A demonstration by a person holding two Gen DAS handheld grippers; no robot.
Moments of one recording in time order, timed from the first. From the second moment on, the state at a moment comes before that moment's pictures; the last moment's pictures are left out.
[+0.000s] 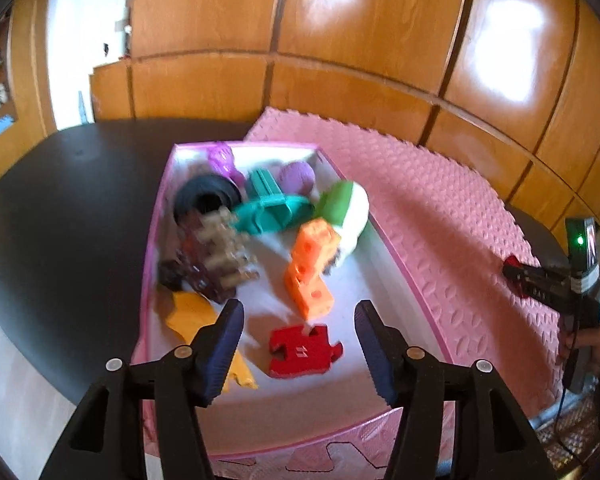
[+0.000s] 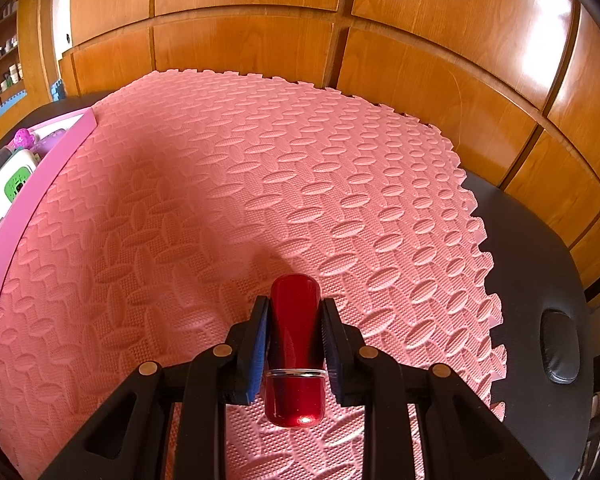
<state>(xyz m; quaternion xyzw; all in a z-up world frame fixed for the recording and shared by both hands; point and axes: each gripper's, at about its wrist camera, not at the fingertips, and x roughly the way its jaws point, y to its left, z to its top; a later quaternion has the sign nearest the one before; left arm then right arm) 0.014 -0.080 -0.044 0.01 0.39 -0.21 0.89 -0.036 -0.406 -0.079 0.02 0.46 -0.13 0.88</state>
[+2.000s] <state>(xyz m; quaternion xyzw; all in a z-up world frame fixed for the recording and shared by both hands) 0.018 -0.014 -0.032 -0.04 0.37 -0.10 0.92 -0.025 -0.246 0.022 0.13 0.42 0.08 0.89</state>
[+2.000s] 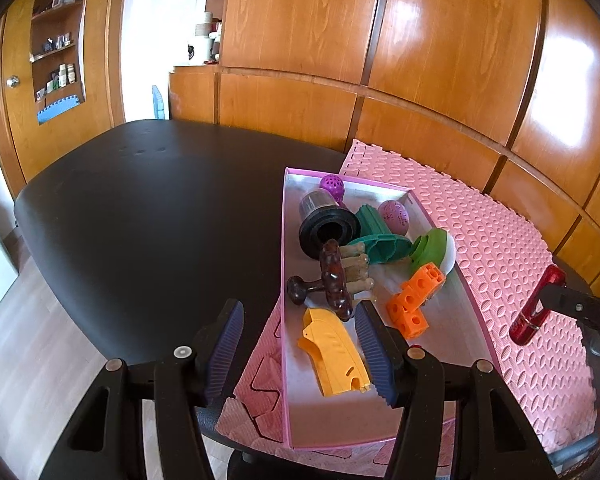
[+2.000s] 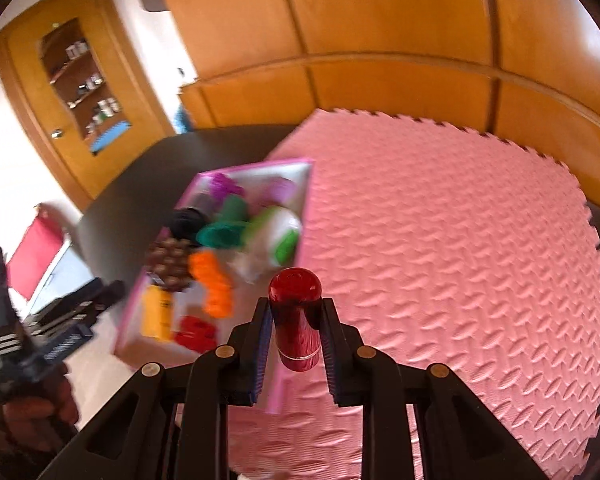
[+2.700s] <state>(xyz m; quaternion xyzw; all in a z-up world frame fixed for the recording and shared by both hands) 0.021 -0.008 -0.036 -0.04 0.38 -0.10 0.92 0.035 -0.175 -0.040 -0.02 0.51 0.06 0.86</state>
